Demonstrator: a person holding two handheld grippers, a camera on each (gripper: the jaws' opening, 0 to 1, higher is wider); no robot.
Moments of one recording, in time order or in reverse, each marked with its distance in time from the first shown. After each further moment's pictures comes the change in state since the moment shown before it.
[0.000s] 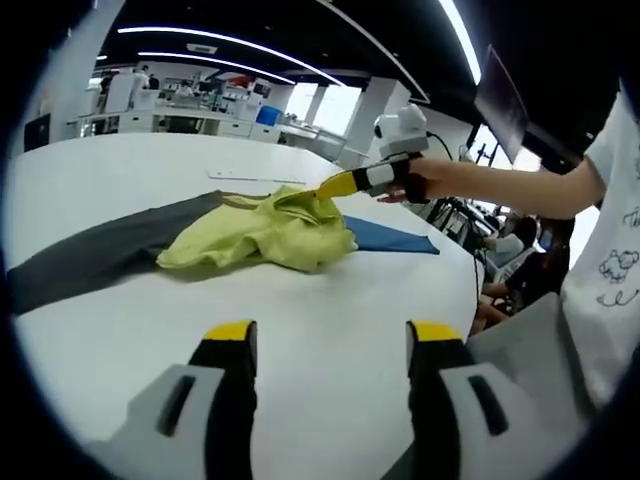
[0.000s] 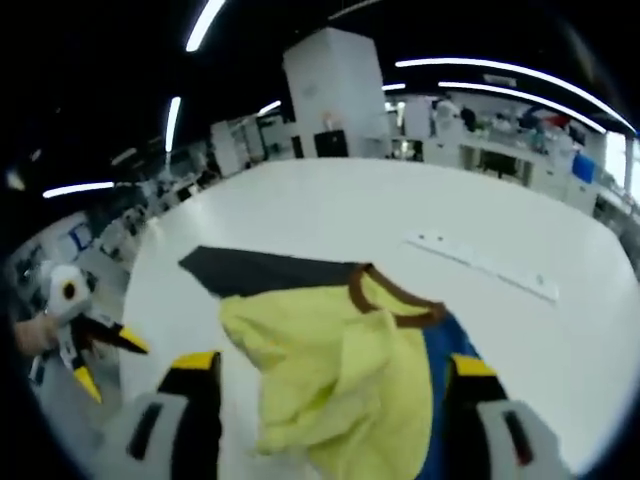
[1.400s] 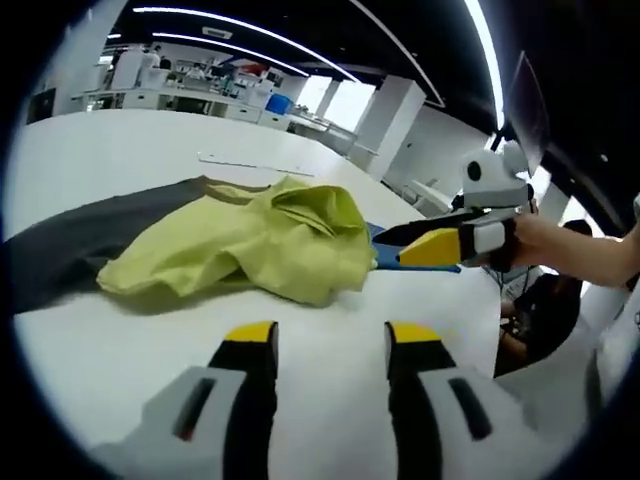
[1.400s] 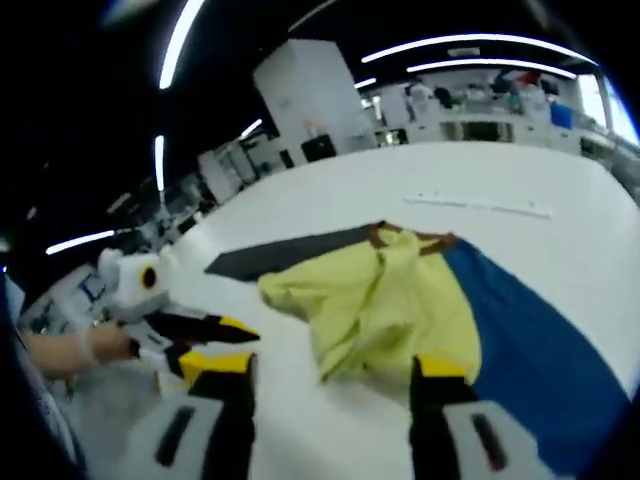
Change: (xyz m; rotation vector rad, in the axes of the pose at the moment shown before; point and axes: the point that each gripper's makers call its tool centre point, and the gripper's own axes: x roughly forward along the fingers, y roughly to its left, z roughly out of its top) left arm 0.101 0.023 0.009 -0.101 0.036 0.020; right arm -0.037 0.042 -0.061 0.201 -0.023 0.050
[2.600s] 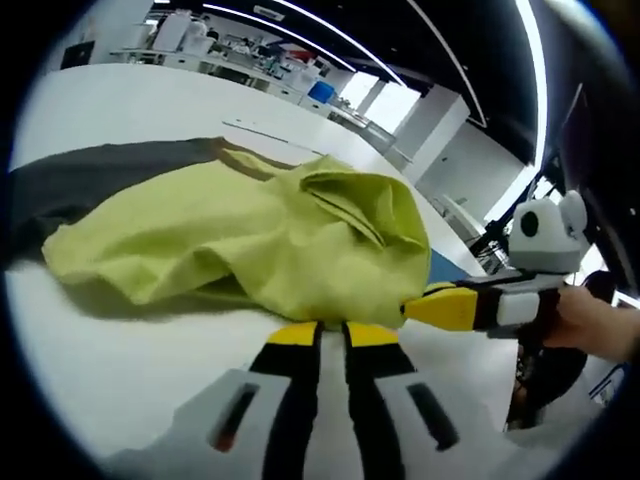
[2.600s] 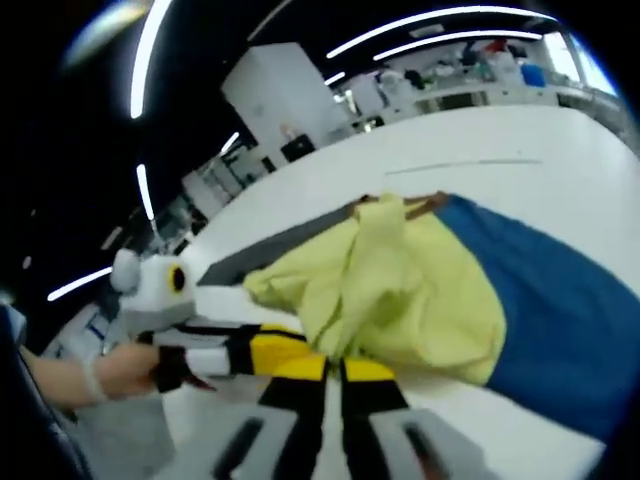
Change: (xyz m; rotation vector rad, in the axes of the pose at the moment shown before) left arm 0.061 0.019 -0.001 -0.182 0.011 0.097; right arm 0.028 -0.006 -0.024 0.164 0.001 0.001
